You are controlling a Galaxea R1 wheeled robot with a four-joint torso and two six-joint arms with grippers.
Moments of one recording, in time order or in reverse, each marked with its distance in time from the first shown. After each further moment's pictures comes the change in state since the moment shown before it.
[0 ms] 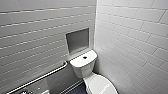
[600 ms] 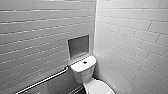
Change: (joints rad) left arm 0.004 -0.008 0.000 0.001 0.003 0.003; right arm -0.011 0.030 -0.032 -0.001 -0.002 0.001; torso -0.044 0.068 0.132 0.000
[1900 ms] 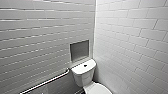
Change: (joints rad) left arm 0.005 0.000 -0.003 0.000 0.000 0.000; right arm -0.016 0.022 -0.041 -0.002 -0.007 -0.001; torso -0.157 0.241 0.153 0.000
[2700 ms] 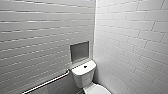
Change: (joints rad) left arm -0.023 0.089 -0.180 -0.001 0.006 -0.005; right arm -0.005 0.113 -0.243 -0.063 -0.157 0.001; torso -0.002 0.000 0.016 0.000
